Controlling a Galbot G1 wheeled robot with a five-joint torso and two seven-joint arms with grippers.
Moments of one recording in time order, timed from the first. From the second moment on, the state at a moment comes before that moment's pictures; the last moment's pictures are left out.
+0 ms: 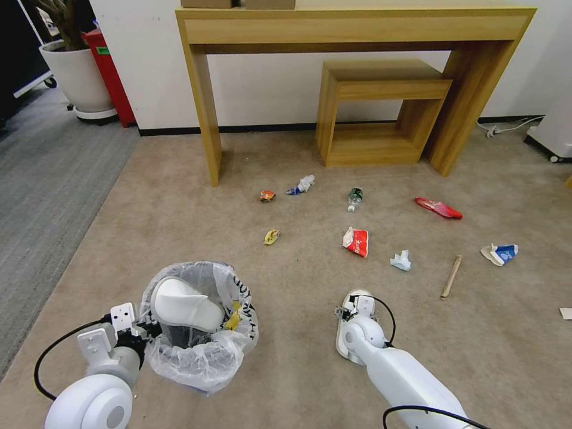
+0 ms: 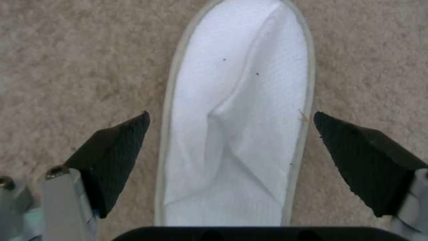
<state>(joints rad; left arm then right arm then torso) 1.61 -1.17 -0.65 -2.25 -0.77 0.57 -0.52 -0.84 1.24 -0.09 1.20 0.93 -0.32 0.73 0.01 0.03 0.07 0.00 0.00</state>
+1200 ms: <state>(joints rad) 1.59 -1.16 -0.64 -2.21 -0.77 0.55 -0.51 -0.92 1.10 -0.07 1.43 0.87 -0.01 0.44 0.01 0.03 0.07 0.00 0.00</state>
